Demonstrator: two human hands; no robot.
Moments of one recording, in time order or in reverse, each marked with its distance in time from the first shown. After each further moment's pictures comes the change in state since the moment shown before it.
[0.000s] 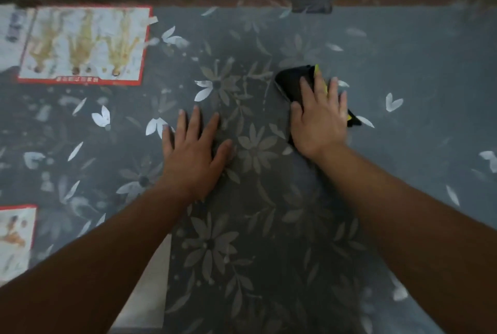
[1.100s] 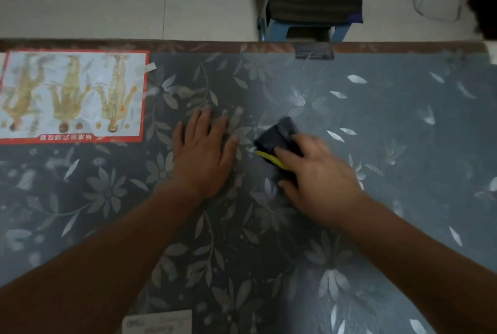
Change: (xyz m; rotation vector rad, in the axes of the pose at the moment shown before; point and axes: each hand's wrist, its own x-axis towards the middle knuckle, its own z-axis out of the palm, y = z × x) left_hand 0.107 -0.014 -0.041 -0.155 0.102 0.127; right_hand -0.003 -0.061 -0.056 -0.143 -0.213 -0.231
